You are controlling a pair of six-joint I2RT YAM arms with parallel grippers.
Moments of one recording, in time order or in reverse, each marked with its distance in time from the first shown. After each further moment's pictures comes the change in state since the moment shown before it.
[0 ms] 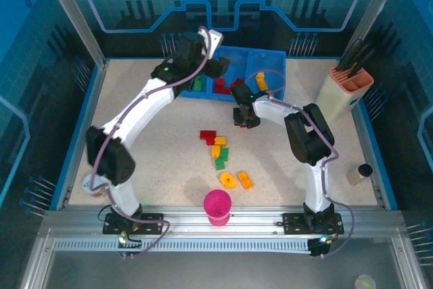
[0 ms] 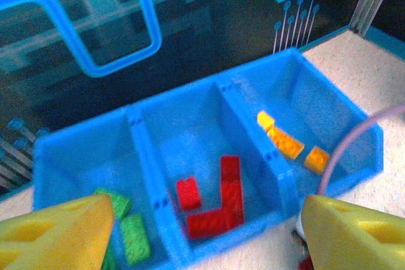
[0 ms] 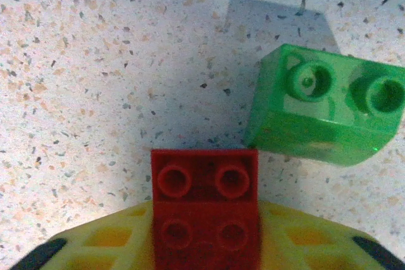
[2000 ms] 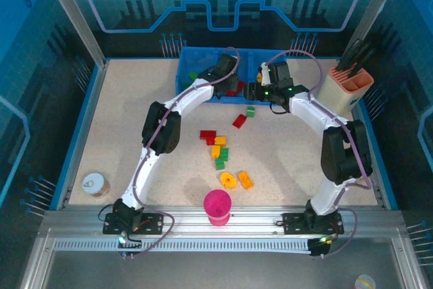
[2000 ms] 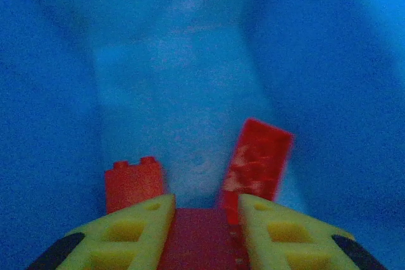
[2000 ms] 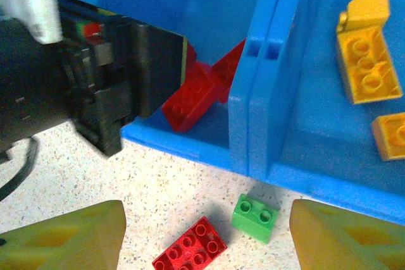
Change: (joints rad) left arm -0.025 0.757 0.470 -0.047 -0.103 -0.291; right arm -0.211 -0.330 -0.158 0.301 -0.316 -0.236
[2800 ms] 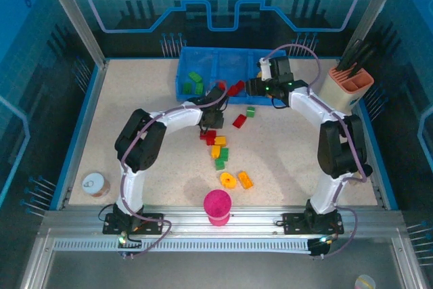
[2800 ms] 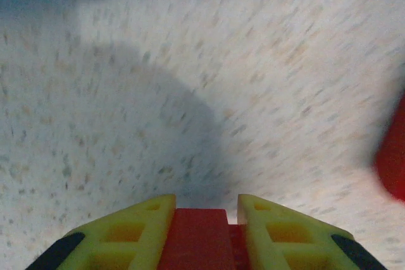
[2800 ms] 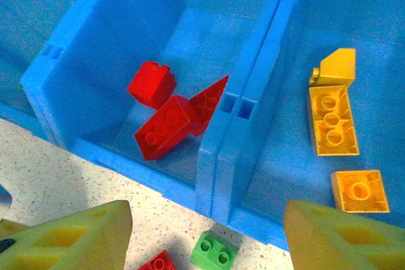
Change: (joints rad) left arm -0.080 -0.450 -0.742 -0.038 0.017 -0.193; right arm -0.032 0.041 0.077 0.011 0.024 -0.166
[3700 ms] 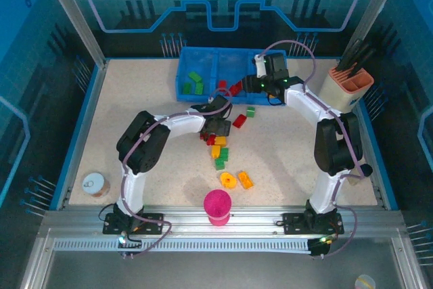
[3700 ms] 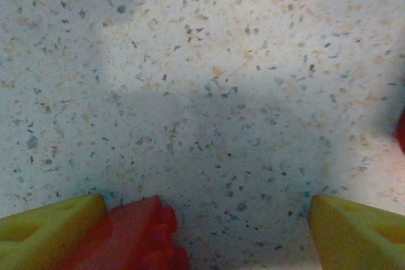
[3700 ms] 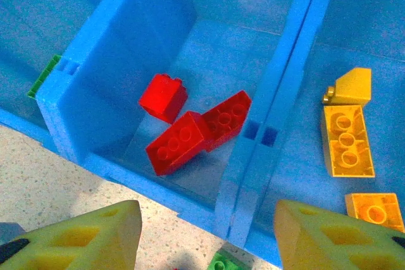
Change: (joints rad) left arm -0.043 0.000 -0.116 0.072 -0.058 -0.024; right arm 0.029 0.055 0.077 -0.022 0.022 0.000
